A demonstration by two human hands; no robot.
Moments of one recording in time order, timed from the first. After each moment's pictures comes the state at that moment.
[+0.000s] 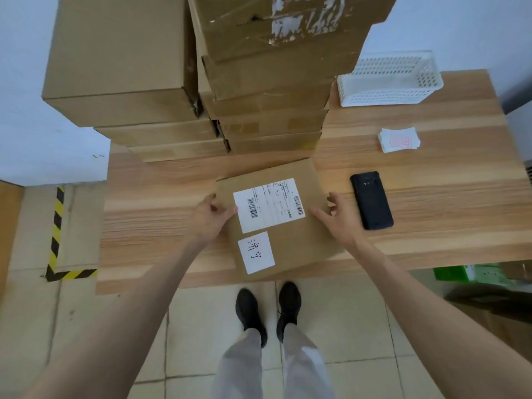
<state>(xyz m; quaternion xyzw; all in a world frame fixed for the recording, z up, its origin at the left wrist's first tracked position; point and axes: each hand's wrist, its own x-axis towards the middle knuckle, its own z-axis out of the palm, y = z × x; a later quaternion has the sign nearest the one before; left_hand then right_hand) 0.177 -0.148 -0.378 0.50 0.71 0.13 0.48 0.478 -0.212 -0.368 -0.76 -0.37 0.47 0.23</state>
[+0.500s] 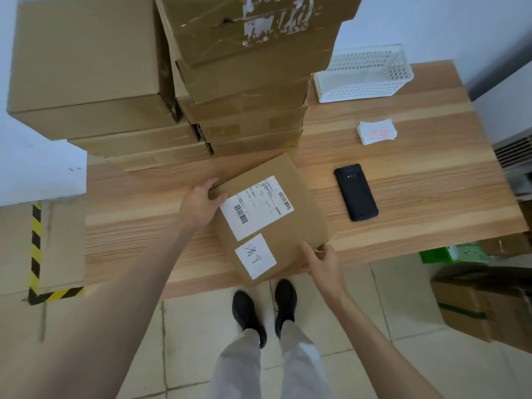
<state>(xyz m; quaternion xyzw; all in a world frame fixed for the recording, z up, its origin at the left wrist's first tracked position) 0.184 -0.100 -0.387 0.64 0.65 0.06 0.42 0.419 -0.311 -0.373 -0.78 -0.18 0.49 0.35</state>
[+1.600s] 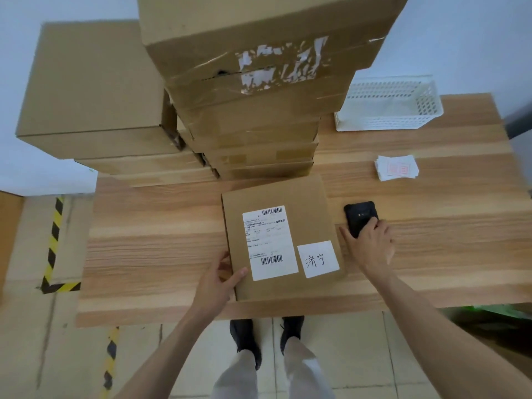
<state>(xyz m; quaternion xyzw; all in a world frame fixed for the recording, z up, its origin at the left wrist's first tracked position) 0.221 -0.214 -0.393 0.45 0.69 0.16 0.54 0.562 -0.183 -0.415 -0.89 -0.43 0.16 -0.08</state>
